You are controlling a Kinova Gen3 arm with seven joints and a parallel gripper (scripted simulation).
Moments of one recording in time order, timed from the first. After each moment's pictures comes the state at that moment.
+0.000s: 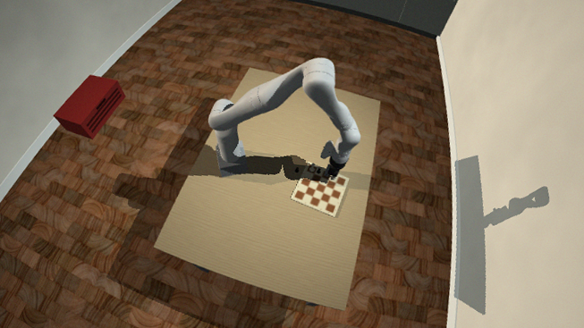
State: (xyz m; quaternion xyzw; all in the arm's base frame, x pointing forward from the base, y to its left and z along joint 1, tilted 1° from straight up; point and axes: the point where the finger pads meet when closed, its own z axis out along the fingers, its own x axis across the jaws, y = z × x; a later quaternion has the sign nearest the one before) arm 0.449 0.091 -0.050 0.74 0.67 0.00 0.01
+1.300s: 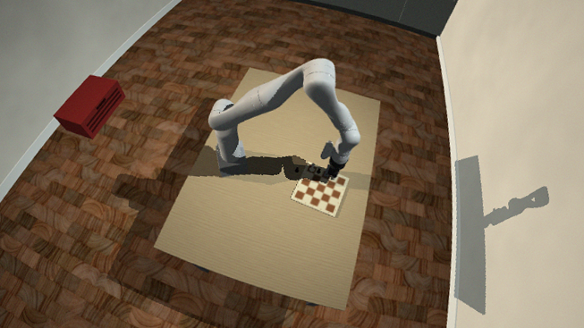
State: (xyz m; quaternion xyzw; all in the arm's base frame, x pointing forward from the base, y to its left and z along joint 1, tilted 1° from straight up) arm 0.450 0.091 -0.053 0.74 0.67 0.00 0.01
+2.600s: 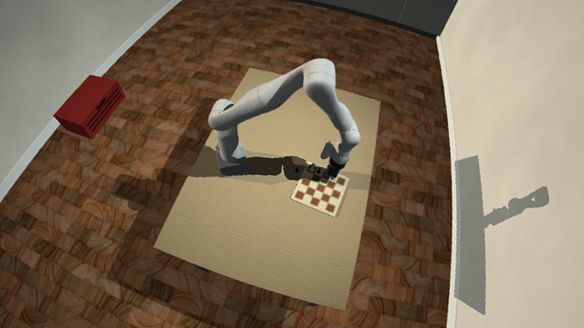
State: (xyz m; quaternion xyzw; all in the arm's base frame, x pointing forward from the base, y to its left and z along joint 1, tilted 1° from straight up) arm 0.449 0.091 -0.053 0.74 0.67 0.00 0.01
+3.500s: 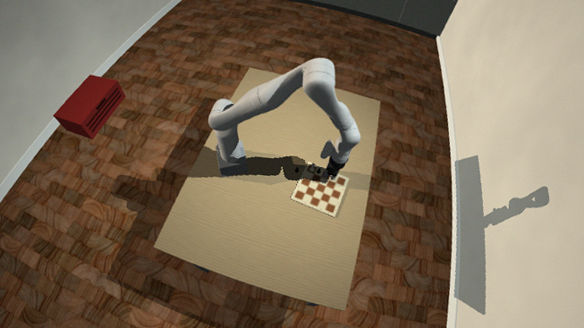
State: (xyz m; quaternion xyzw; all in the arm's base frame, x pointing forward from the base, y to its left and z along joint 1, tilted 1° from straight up) arm 0.447 0.091 -0.050 0.74 0.67 0.00 0.01
